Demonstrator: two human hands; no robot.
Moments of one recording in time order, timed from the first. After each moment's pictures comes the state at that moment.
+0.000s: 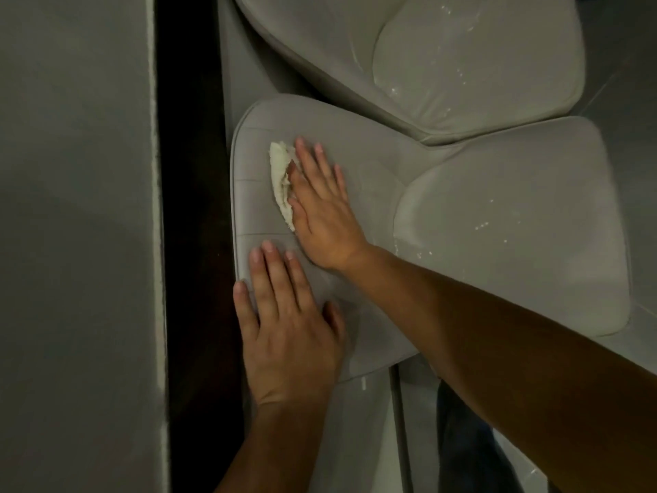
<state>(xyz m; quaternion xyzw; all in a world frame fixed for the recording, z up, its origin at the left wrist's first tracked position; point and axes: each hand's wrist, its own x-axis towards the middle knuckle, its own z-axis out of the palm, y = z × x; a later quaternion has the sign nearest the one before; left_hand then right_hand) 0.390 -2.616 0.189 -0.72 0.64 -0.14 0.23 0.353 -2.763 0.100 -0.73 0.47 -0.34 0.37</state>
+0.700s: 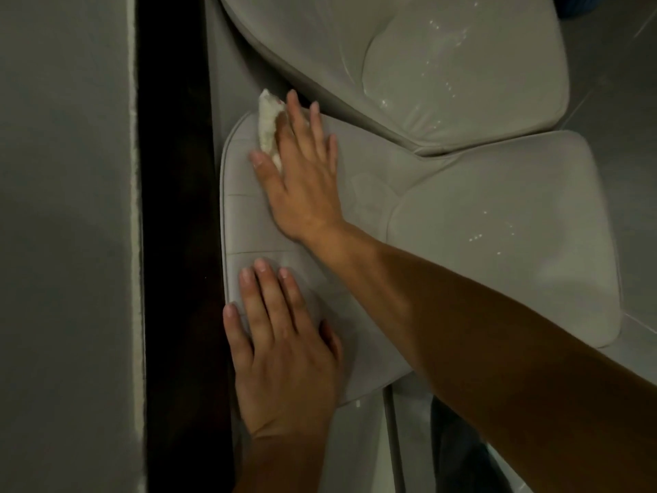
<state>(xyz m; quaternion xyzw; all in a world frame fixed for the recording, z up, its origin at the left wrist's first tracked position) 0.391 -2.618 0.182 -0.72 0.65 -0.15 0.21 0.379 -2.819 0.119 -0.65 0.54 -0.40 0.35</state>
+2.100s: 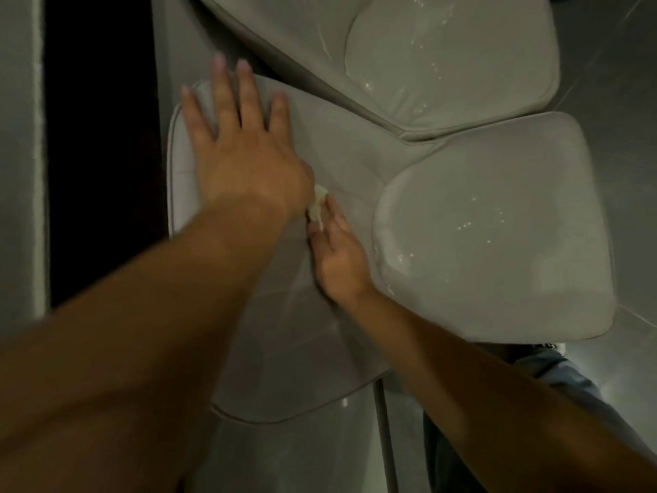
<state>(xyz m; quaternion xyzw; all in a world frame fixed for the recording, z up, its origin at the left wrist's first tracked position) 0.395 -2.806 0.177 -0.65 0.67 -0.21 0.29 0.333 -2.719 0.033 -0.50 0.58 -0.36 0.54</state>
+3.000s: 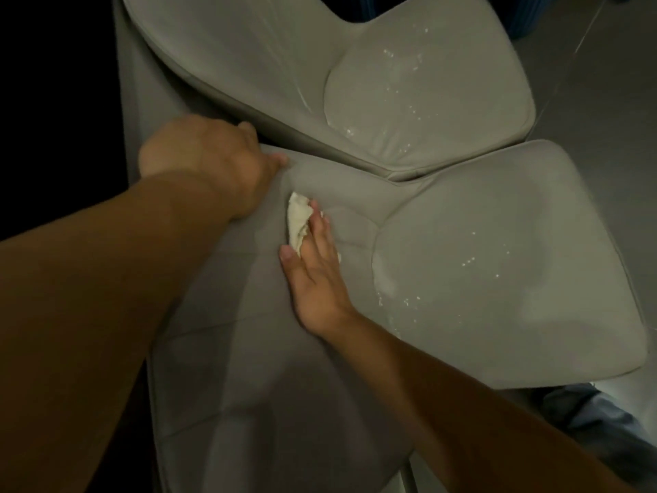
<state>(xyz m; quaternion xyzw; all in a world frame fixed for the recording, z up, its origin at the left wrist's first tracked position) 0.423 -2.907 0.181 -0.61 0.72 -0.11 0.33 0.362 -2.772 0.031 -0.53 0.55 -0.40 0.52</state>
